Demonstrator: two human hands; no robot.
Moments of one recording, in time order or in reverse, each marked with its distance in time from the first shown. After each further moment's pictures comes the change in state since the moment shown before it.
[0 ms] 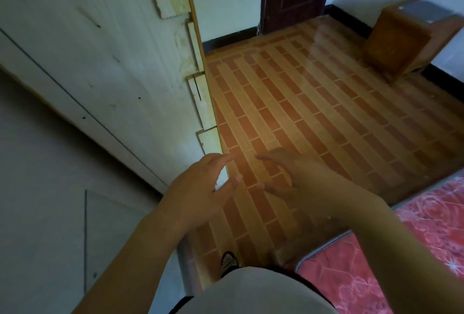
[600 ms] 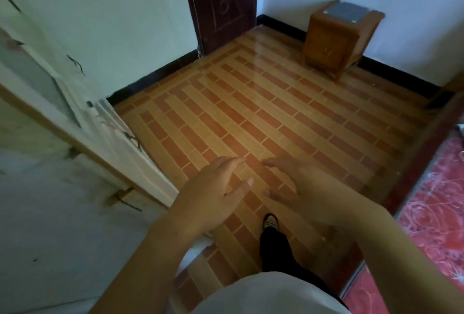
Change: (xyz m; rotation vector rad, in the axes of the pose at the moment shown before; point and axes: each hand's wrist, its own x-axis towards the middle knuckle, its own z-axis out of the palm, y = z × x) left_hand 0.273 0.054 -0.037 0.019 -0.204 0.315; right_hand 0.140 0.120 -0.111 0.108 0.191 0.247
